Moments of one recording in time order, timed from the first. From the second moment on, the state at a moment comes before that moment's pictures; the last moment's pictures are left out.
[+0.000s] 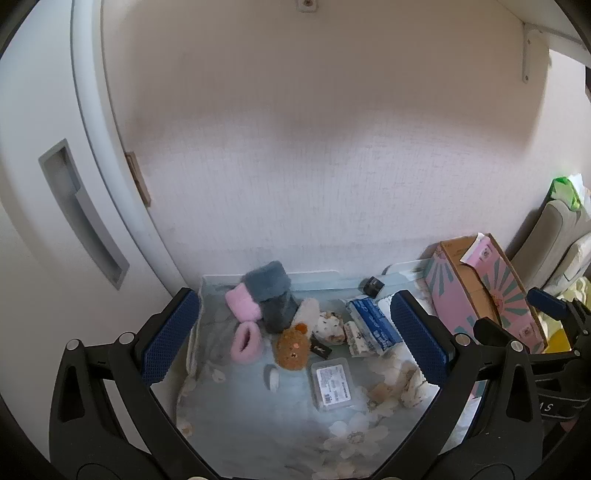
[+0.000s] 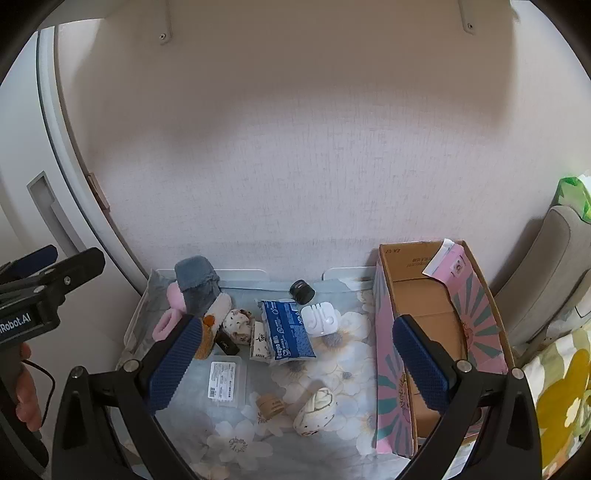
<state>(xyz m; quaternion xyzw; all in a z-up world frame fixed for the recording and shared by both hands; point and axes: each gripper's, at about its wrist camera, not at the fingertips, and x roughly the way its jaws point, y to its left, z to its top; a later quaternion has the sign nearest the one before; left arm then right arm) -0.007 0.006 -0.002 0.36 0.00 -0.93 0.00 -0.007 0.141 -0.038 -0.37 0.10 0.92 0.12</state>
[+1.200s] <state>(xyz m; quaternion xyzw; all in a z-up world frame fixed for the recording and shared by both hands) -0.021 -0.056 -0.124 0.46 0.06 -0.89 0.00 -0.099 0.170 -0.122 -0.48 0.16 0.86 0.00</state>
